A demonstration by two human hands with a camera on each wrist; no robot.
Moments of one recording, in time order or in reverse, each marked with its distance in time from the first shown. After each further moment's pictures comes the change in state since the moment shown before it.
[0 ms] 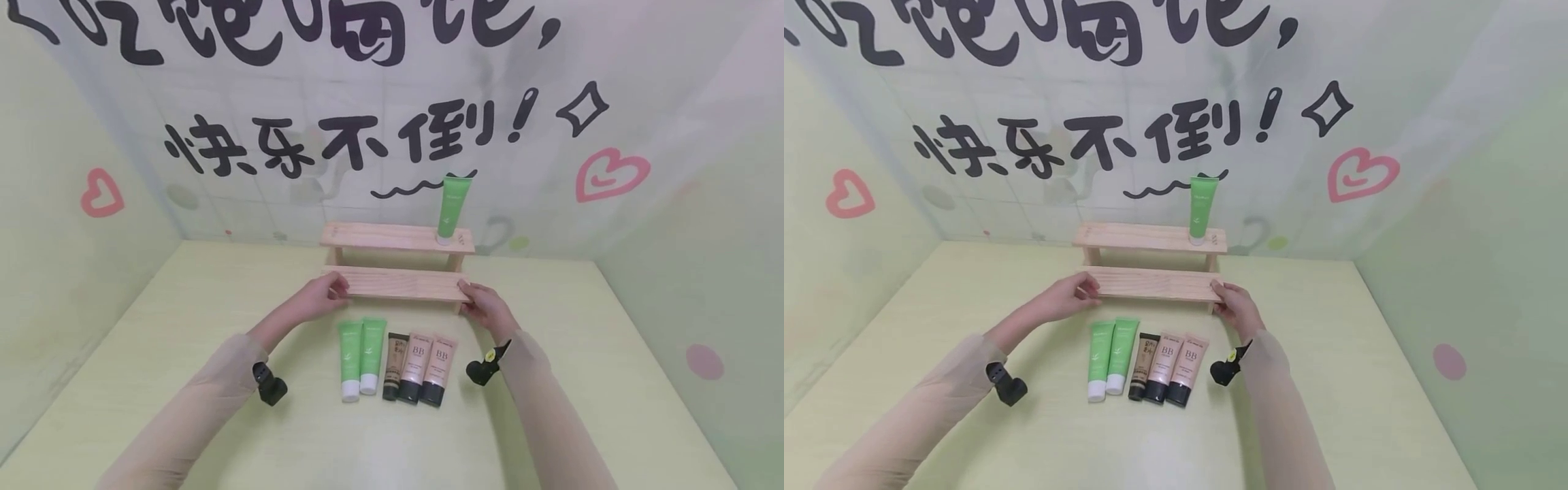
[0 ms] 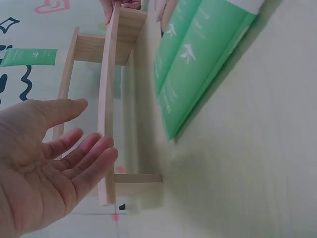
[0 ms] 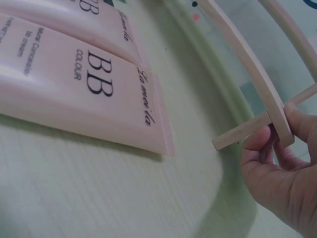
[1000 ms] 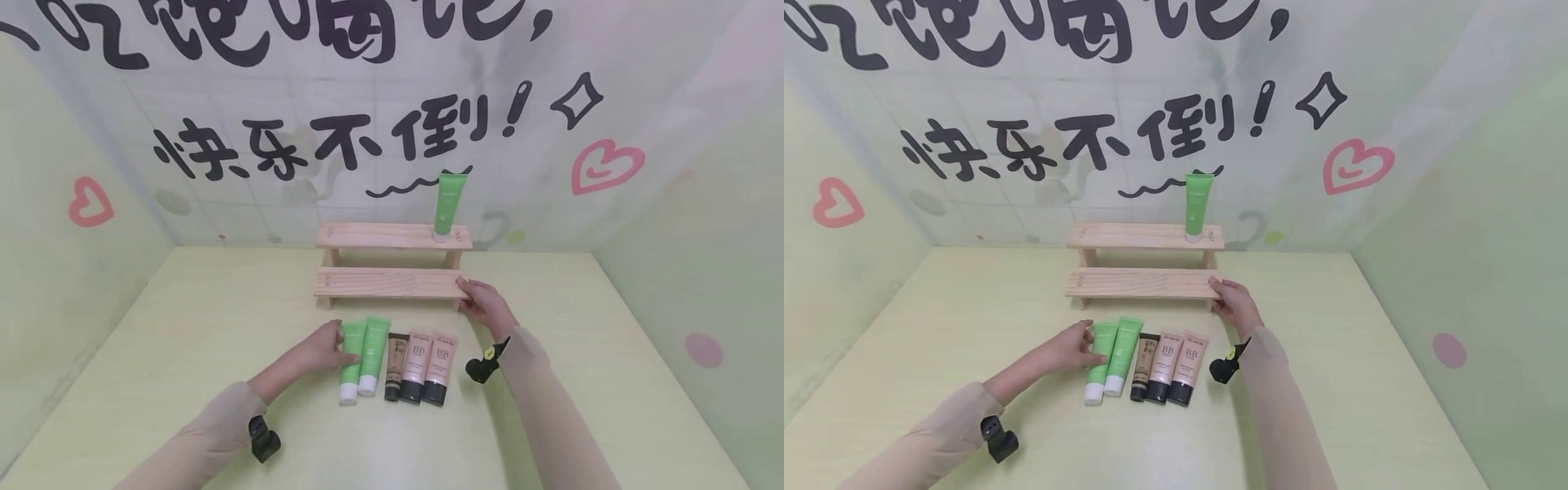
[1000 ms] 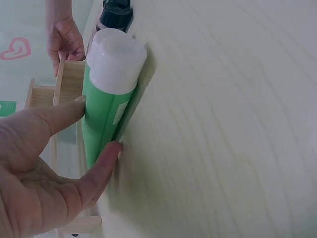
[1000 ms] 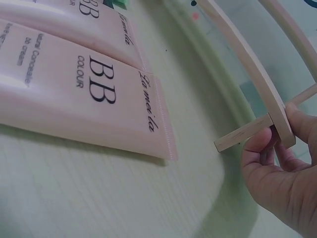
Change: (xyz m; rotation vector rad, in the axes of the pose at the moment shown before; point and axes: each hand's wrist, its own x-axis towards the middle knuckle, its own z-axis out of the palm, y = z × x) left_hand -0.037 -0.011 0.064 -0.010 -0.083 -0.239; right_hand 0.000 0.002 0.002 0.039 0.035 -0.003
